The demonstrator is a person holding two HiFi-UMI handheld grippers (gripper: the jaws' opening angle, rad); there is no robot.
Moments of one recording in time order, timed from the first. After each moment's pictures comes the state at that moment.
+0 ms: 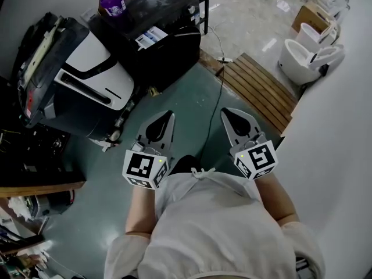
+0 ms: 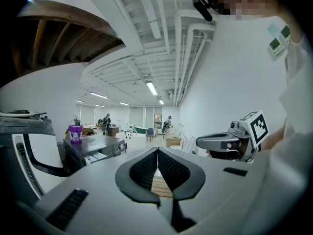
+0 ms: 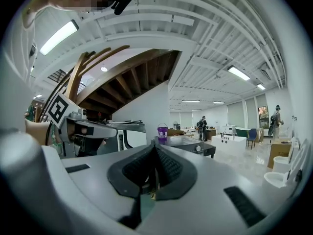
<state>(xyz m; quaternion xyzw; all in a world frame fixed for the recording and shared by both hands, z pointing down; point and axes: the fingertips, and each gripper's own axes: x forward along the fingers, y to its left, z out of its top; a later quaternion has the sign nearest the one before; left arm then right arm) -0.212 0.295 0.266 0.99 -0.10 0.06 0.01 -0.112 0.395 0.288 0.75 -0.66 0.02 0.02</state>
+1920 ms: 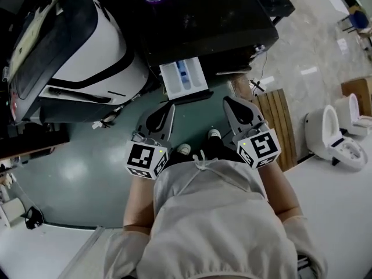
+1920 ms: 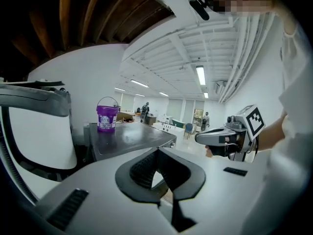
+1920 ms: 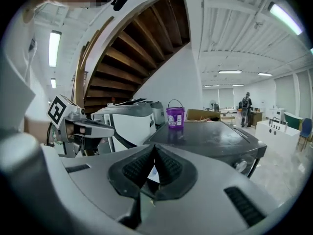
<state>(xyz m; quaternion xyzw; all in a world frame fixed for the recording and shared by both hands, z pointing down) 0.005 -0.142 0.359 0.93 -0.32 0.11 0.12 0.147 -0.101 0.368 0.56 -0.81 0.12 0.11</state>
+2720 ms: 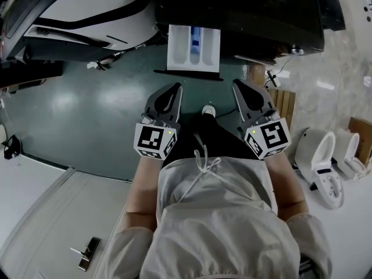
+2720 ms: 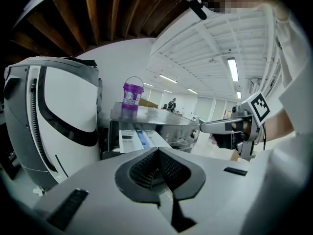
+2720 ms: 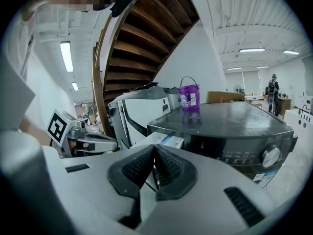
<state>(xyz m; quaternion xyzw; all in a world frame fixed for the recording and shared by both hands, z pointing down) 0.022 -0.139 0.493 0.85 -0.48 0.11 0.19 0.170 -0.147 0.469 0.42 -0.88 0.16 0.14</state>
